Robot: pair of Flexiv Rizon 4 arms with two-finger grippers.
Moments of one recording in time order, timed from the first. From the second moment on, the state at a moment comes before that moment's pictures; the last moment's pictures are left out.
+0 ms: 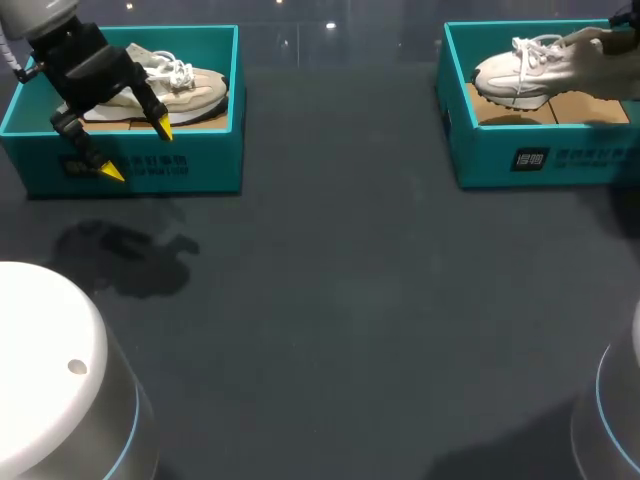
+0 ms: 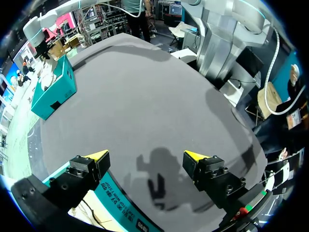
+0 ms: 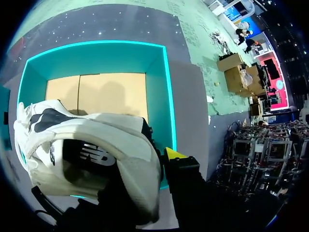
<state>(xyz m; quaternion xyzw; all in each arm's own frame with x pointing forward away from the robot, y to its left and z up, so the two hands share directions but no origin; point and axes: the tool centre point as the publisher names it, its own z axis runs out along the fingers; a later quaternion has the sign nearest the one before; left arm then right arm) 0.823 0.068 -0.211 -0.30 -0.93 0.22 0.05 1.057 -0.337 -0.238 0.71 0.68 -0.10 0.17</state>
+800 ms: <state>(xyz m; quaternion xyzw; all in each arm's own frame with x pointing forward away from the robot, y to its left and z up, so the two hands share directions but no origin) 0.823 0.068 -0.211 -0.30 -0.93 0.22 0.05 1.047 -0.346 -0.274 0.72 0.66 -0.10 0.18</state>
